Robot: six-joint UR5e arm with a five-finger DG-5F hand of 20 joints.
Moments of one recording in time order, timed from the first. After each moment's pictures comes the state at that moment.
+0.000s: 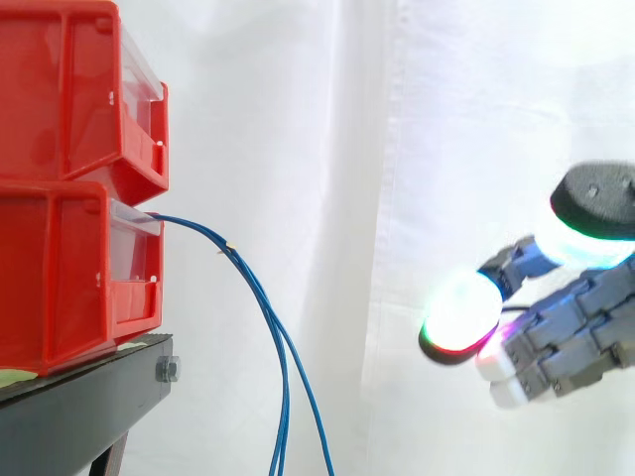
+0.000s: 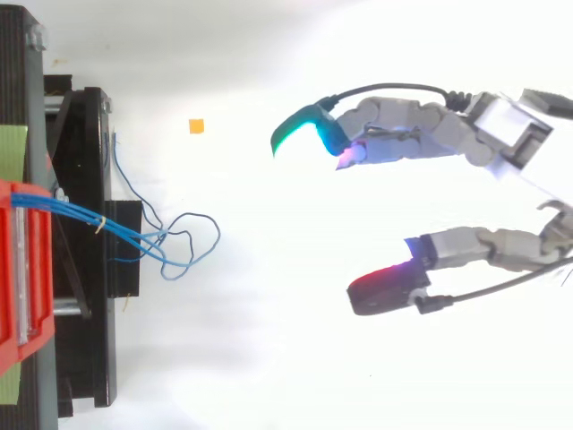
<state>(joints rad) 0.30 -2.03 -1.59 -2.71 -0.80 -0.46</state>
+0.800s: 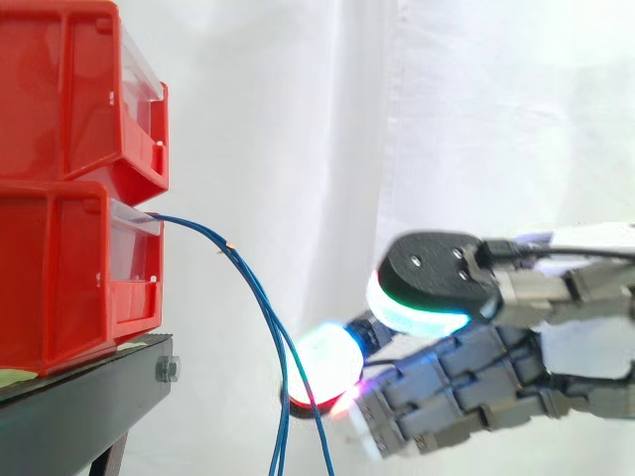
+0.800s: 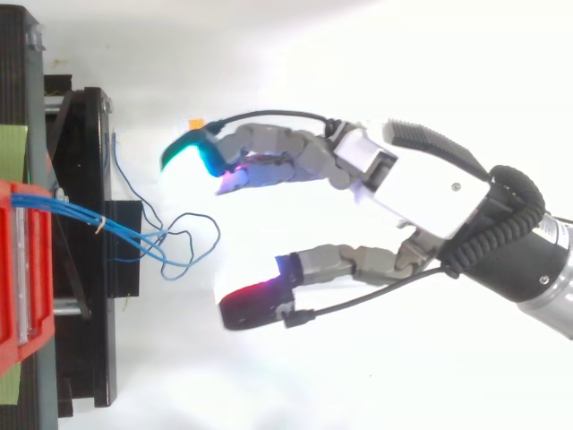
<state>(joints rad) 0.29 -2.24 -1.38 -2.62 -0.82 -0.46</state>
